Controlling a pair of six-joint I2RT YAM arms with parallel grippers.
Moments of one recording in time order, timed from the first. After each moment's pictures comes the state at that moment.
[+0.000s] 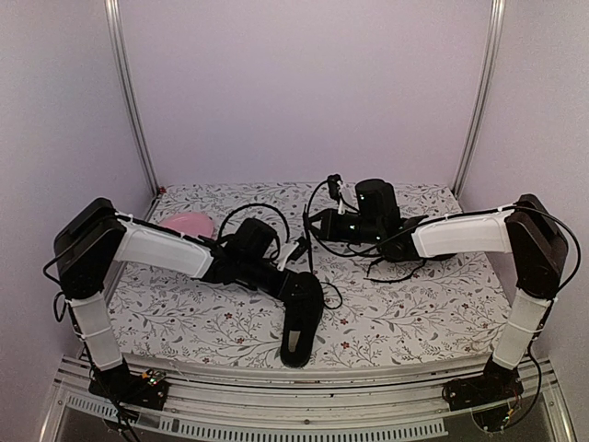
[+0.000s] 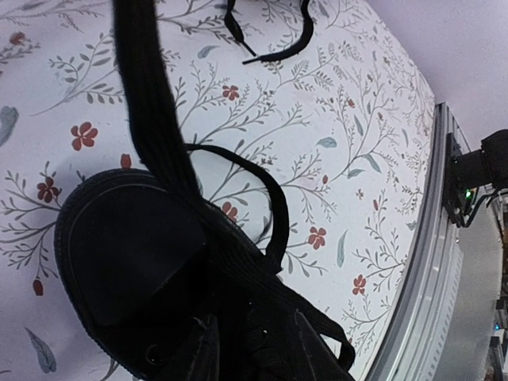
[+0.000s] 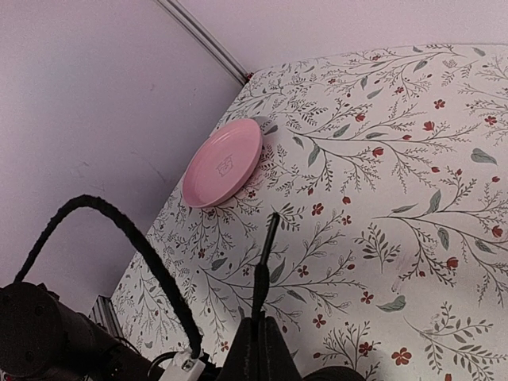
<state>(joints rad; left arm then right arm) -0.85 1.86 1.03 0.06 0.43 -0.33 0.76 1.81 1.14 0.34 -0.22 0.62</state>
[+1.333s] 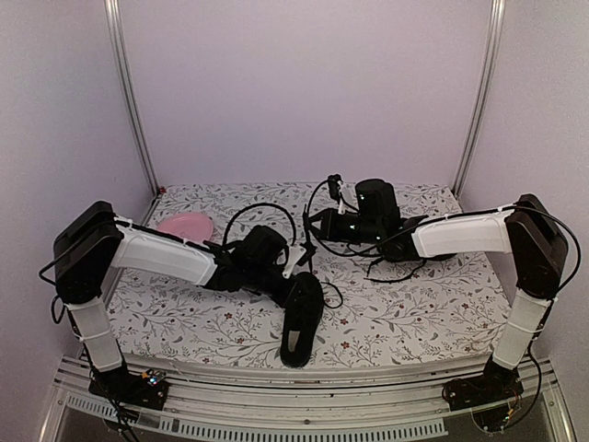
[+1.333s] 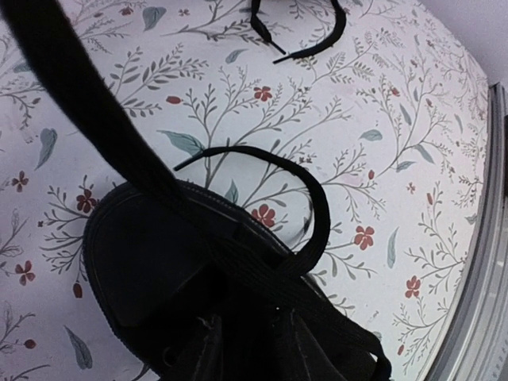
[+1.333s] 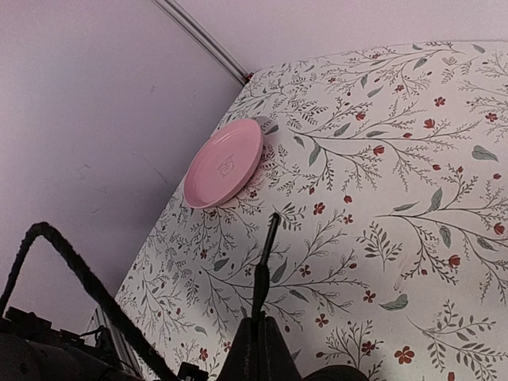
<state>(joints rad) -0.93 1.84 1.04 0.02 0.18 -0.22 0.76 1.81 1.14 0.34 -0.22 0.64</state>
